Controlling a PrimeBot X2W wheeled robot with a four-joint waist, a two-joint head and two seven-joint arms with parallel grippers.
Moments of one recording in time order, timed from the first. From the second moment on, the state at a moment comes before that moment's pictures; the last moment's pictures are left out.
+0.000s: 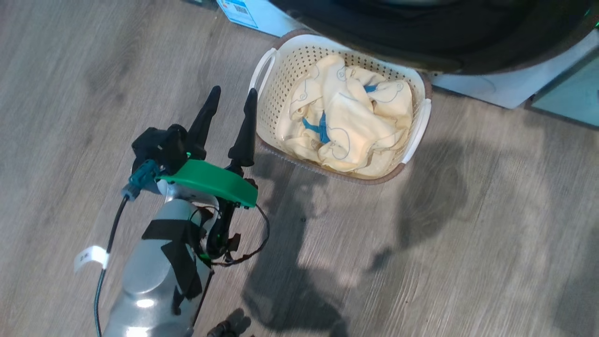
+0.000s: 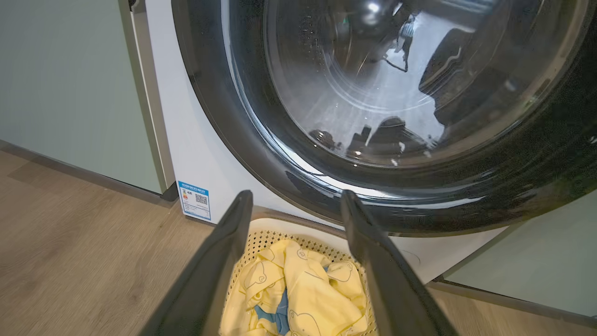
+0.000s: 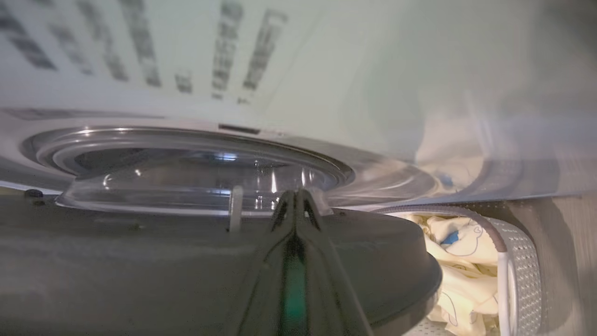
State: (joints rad) left arm -0.46 0.03 -0.16 0.26 -0.38 -0.03 -0.26; right arm -0.96 -0.36 0.31 0.57 1.57 0.13 0.39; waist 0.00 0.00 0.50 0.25
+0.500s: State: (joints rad) left arm -0.43 0.03 -0.14 0.28 -0.37 -0.03 -0.26; right arm -0.82 -0.35 0.41 0.52 1.57 0.13 0.48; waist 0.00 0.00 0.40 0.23
